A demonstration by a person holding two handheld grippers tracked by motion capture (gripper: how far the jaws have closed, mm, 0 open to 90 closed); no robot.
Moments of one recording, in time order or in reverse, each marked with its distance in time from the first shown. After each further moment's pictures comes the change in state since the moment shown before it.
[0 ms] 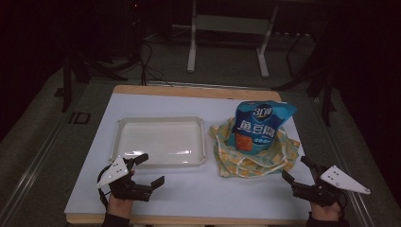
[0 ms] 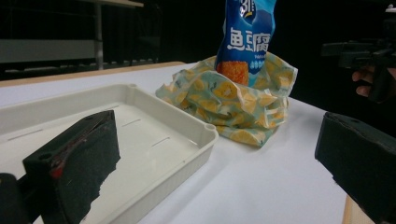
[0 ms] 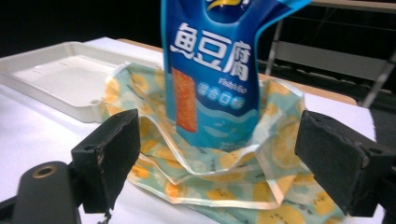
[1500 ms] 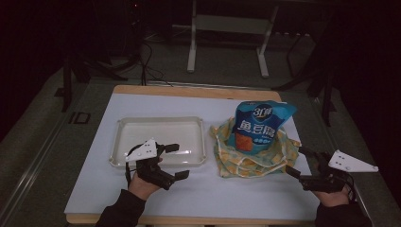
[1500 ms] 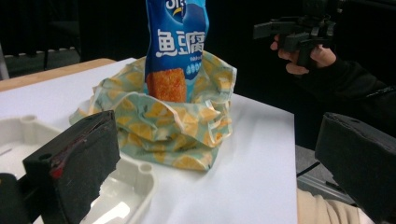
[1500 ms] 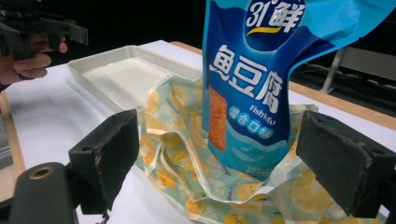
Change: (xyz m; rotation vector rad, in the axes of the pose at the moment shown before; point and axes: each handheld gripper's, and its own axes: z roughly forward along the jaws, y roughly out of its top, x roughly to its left) left arm -0.003 0.043 0.074 0.079 -0.297 0.046; right arm -0.032 0.031 0.008 0.021 0.256 -0.037
